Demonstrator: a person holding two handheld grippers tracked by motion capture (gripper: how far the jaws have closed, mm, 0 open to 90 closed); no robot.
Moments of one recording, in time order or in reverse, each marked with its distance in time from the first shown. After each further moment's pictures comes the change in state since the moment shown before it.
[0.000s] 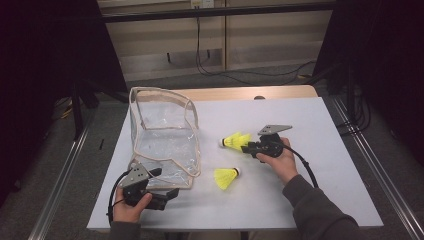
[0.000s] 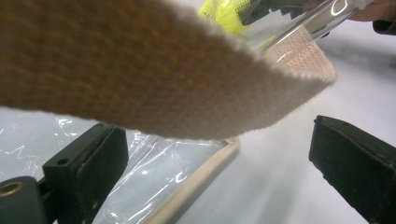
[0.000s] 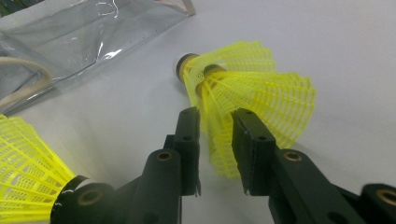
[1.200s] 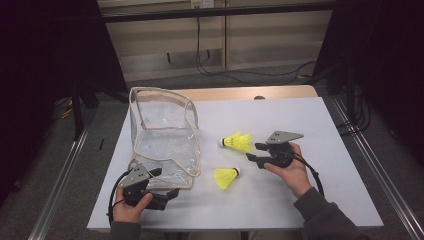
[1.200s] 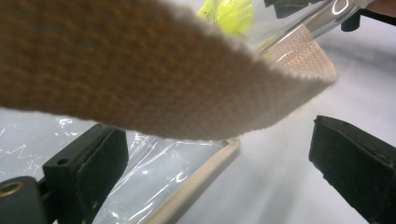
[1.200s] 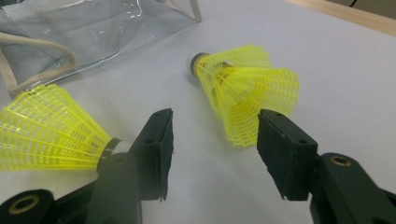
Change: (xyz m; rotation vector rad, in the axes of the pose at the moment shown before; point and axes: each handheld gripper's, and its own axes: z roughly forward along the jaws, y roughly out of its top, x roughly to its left) left arm -0.001 0.000 0.001 -0.005 0.005 -0.003; right arm 0.022 -0.006 -0.039 -0.035 -0.051 -0.095
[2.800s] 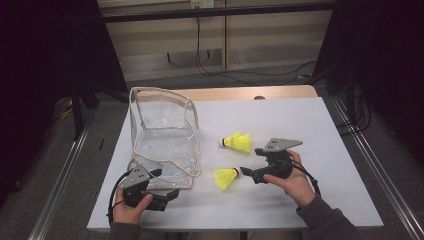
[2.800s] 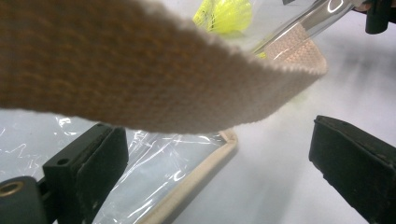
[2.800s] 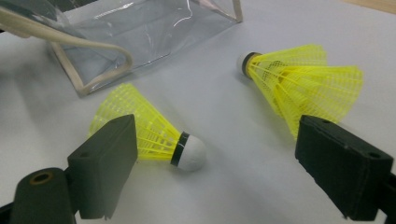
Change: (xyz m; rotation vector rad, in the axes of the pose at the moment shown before) left arm -0.002 0.000 -0.001 0.006 0.000 0.007; right arm 0.031 0.002 -0.011 0.011 0.087 0.024
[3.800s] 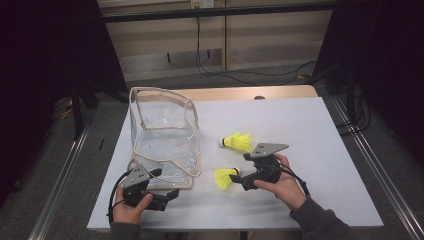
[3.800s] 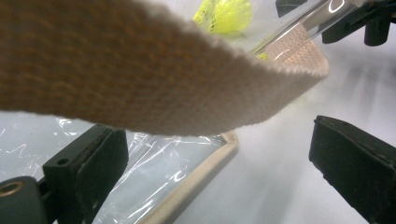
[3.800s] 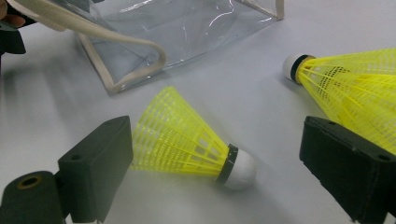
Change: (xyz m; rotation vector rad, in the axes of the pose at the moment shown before) left arm 0.000 0.000 0.000 0.001 0.001 -0.001; right arm 0.022 0.002 0.021 0.014 0.074 -0.022
